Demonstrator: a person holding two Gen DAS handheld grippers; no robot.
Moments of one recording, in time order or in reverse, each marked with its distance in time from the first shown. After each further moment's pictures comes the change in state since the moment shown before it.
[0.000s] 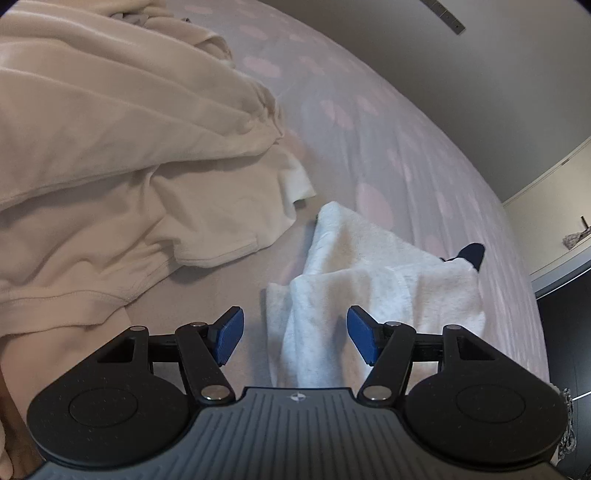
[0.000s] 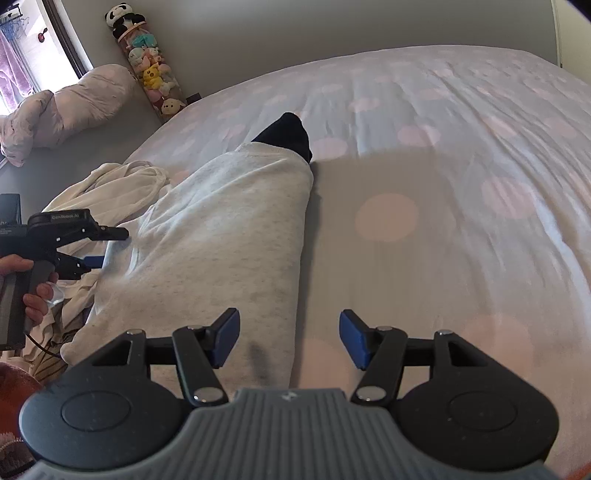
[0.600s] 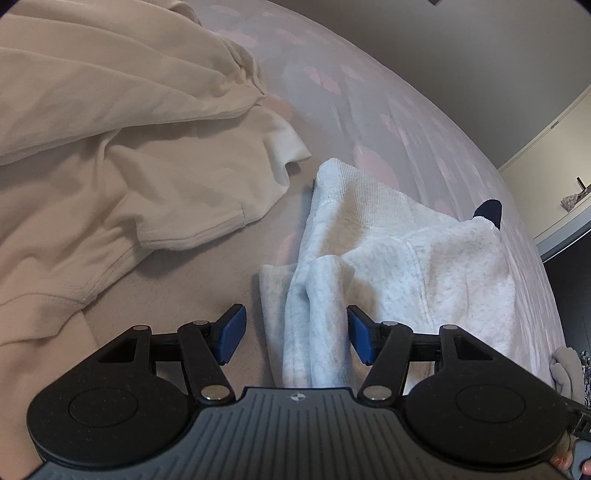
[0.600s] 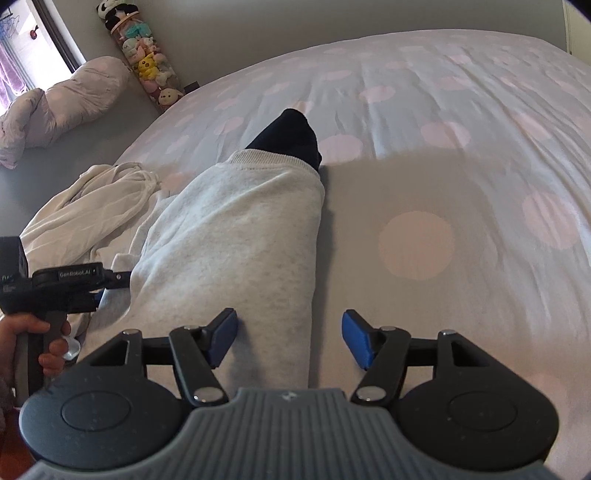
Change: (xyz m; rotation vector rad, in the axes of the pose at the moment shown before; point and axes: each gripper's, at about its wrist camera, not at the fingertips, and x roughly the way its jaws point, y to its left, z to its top) left arm 0.033 0.001 -0.016 0.121 0.004 -0.019; right arm 0.058 0.001 0.047 0.034 0.051 0.019
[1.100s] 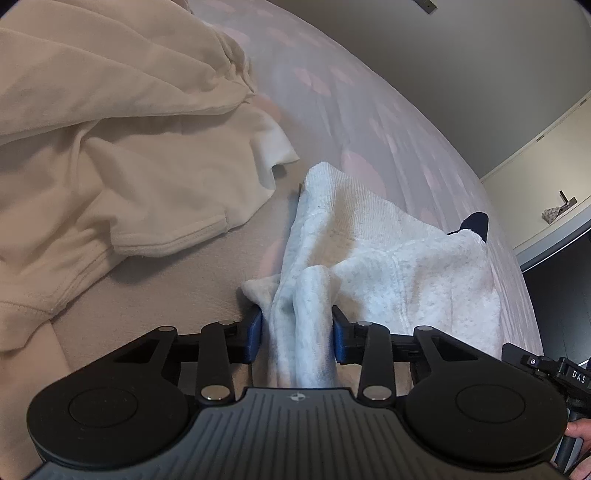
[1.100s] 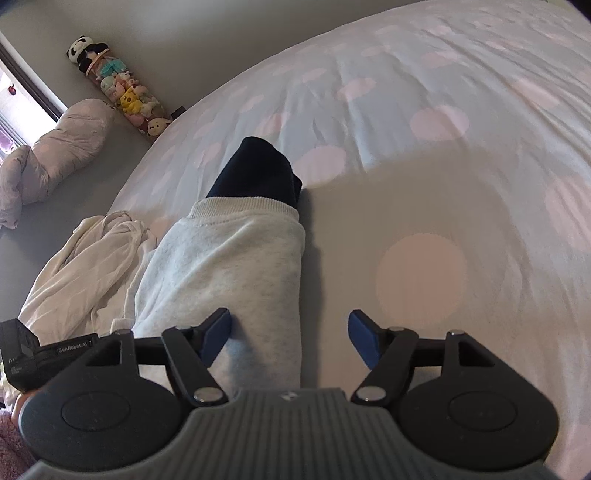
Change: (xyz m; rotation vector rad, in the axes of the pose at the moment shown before) left arm 0.007 0.003 0.003 -0.039 0.001 -0.073; right arm 0.038 -0.038 0.030 0.211 0.007 0.102
